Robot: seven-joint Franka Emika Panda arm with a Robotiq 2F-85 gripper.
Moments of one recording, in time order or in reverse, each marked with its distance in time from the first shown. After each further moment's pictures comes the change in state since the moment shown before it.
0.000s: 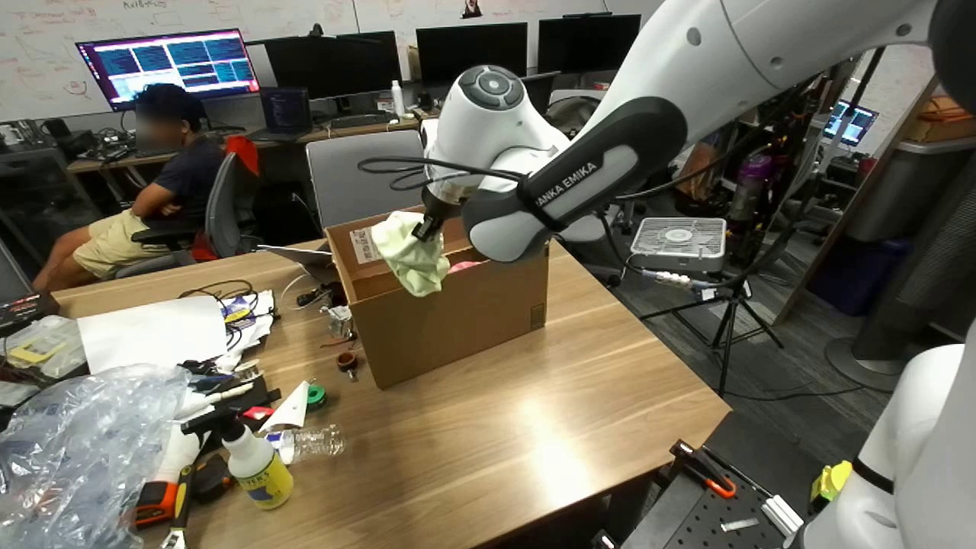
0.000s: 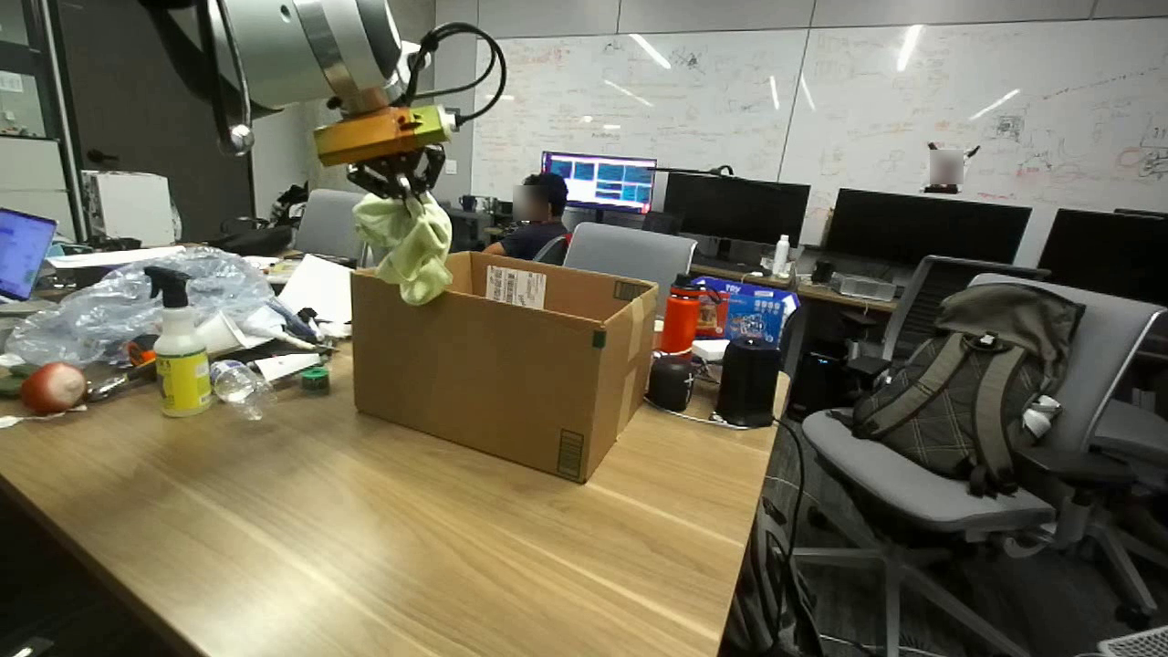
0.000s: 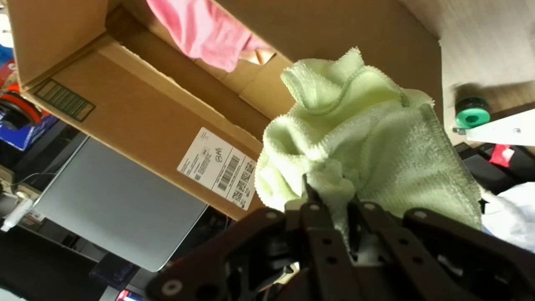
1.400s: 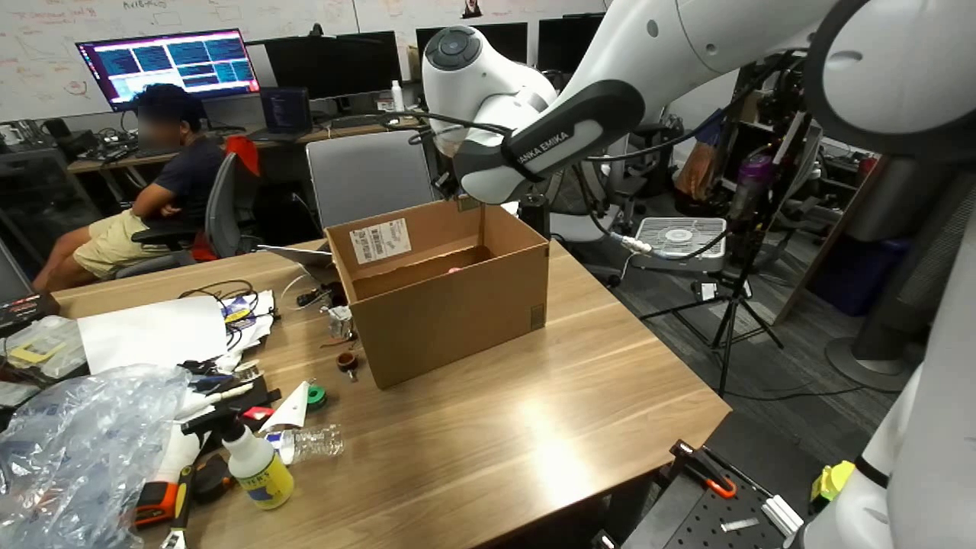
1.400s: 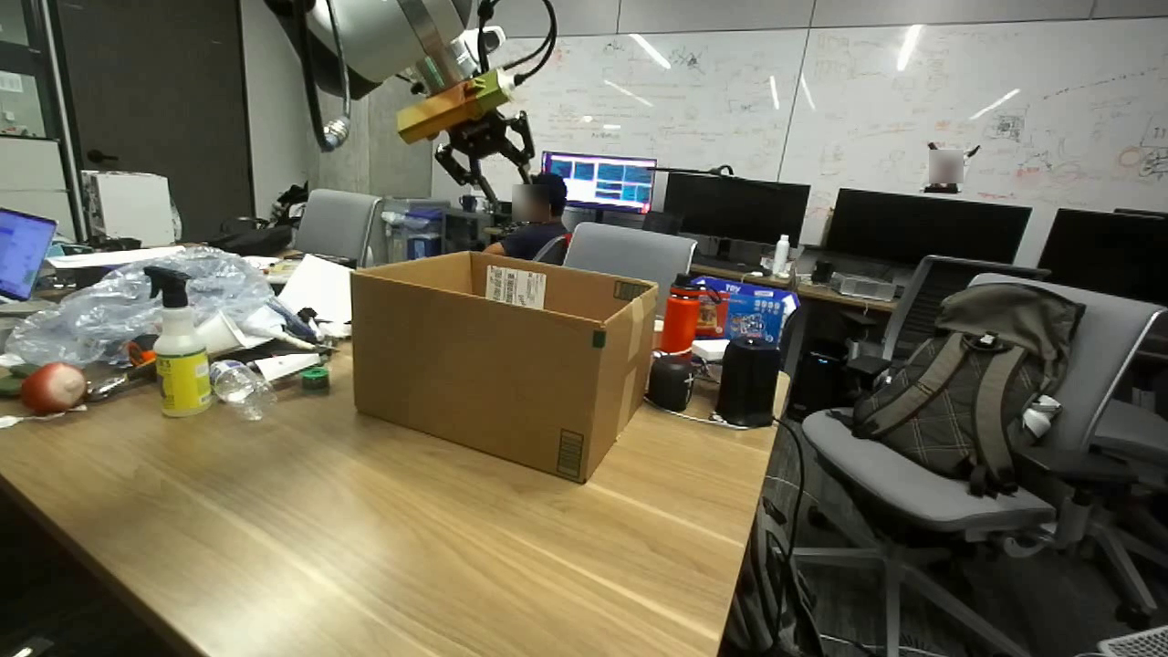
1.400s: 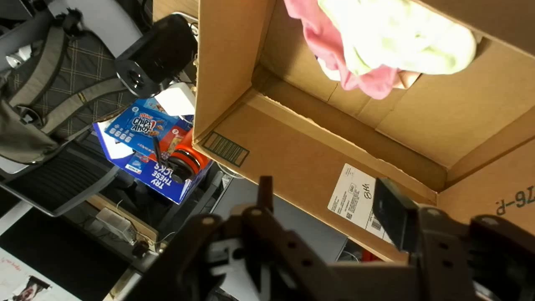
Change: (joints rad) arm -0.084 0.144 -0.013 0.330 -0.199 -0.344 0.265
